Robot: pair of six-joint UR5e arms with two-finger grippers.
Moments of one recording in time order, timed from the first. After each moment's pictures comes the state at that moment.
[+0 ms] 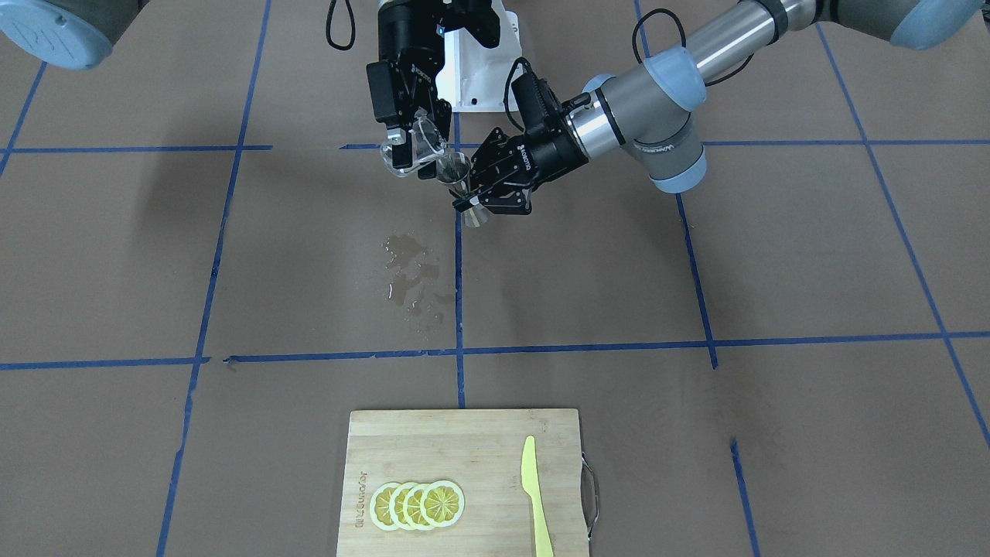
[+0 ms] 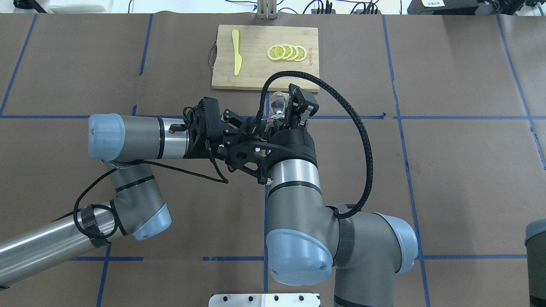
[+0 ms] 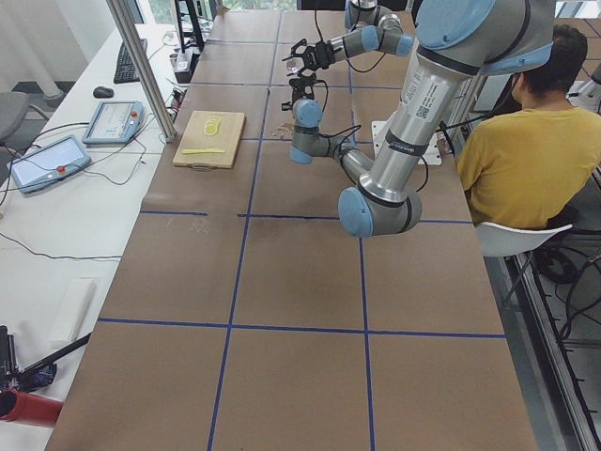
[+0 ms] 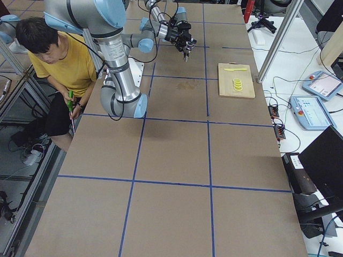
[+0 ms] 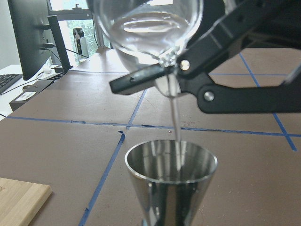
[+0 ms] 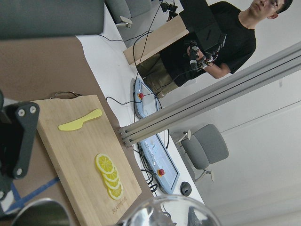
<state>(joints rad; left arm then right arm) -0.56 -2.14 -1.47 -2.96 -1.90 -0.17 0.20 -0.93 1.97 -1.58 0.51 0.17</state>
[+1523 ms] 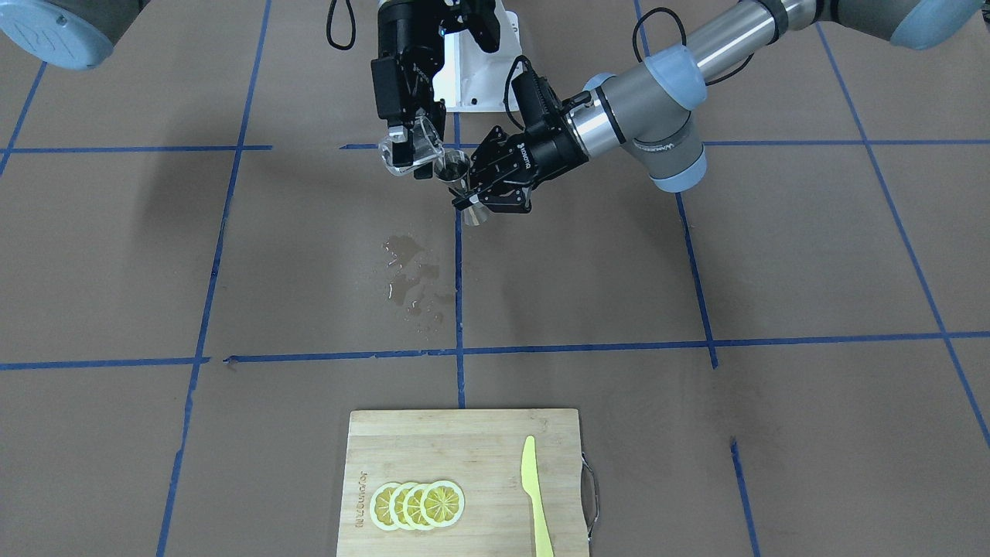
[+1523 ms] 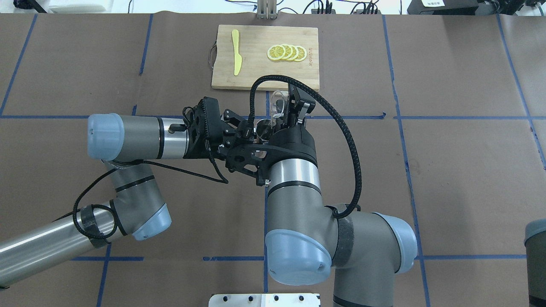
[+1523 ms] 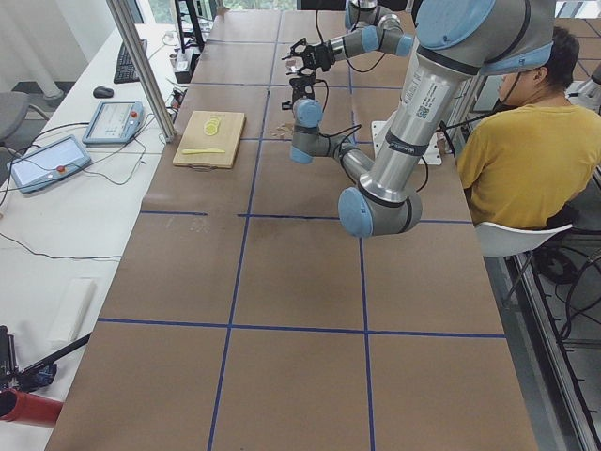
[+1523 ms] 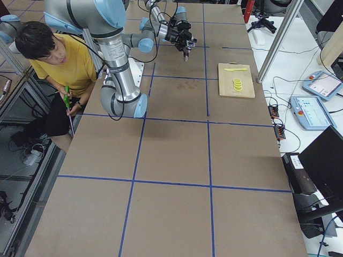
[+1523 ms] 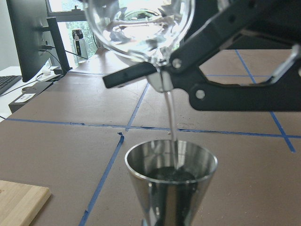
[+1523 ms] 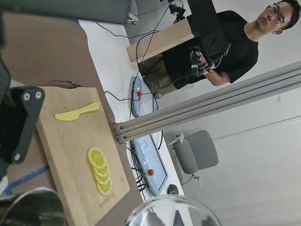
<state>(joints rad) -0.56 -2.14 -1.48 -2.96 -1.90 -0.17 0.20 -0.92 1.96 -1.58 0.49 0.06</state>
